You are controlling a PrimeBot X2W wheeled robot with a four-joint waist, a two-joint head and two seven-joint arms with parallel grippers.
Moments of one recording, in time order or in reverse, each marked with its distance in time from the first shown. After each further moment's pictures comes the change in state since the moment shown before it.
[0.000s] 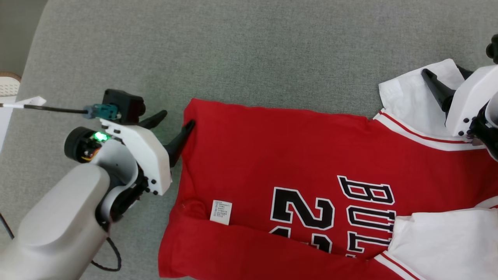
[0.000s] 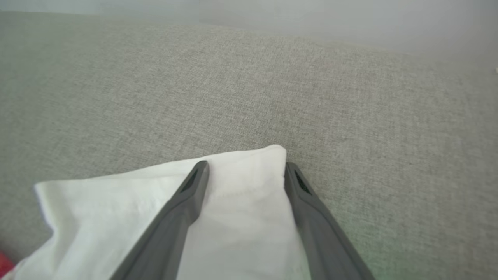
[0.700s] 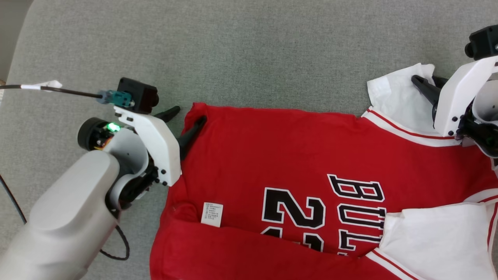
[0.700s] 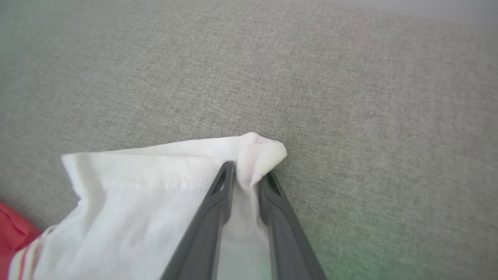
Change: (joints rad) left arm -0.074 -0.047 -0.037 0.073 -0.032 -0.063 0.069; right arm -0.060 -0.027 0.176 0.018 0.168 -0.002 0.086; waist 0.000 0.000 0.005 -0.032
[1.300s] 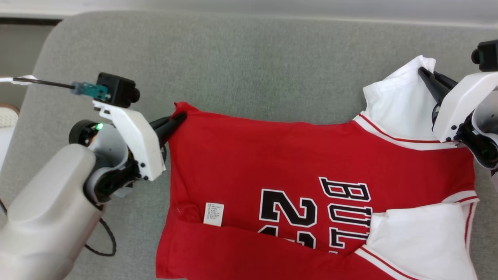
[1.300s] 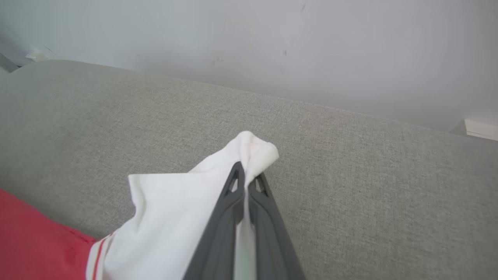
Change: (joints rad) left arm -0.005 0.016 0.057 0.069 -0.140 -0.066 0.014; right arm -0.007 -0.018 0.089 0.071 0.041 0.000 -0.301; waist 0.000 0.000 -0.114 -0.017
